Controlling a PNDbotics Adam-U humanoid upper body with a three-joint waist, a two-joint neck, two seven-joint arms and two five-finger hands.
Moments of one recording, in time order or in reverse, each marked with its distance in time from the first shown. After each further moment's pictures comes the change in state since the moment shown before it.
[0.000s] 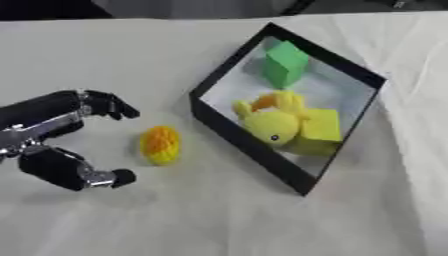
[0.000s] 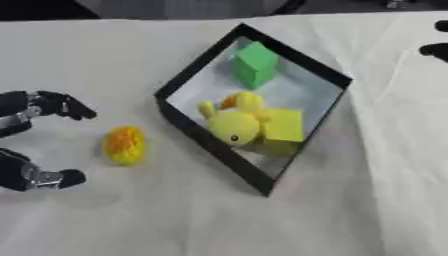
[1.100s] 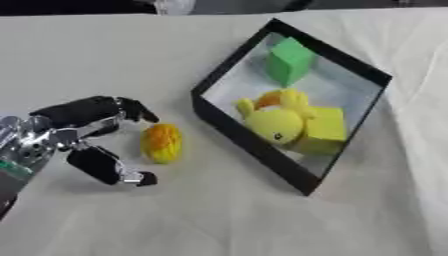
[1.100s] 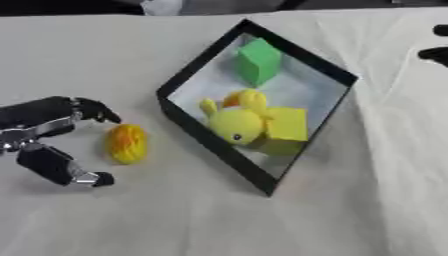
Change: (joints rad) left arm -0.088 -0.100 -0.108 0.155 -0.210 0.012 -0.057; right arm -0.001 0.008 0.003 0.000 0.008 0.007 0.011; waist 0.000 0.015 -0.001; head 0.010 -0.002
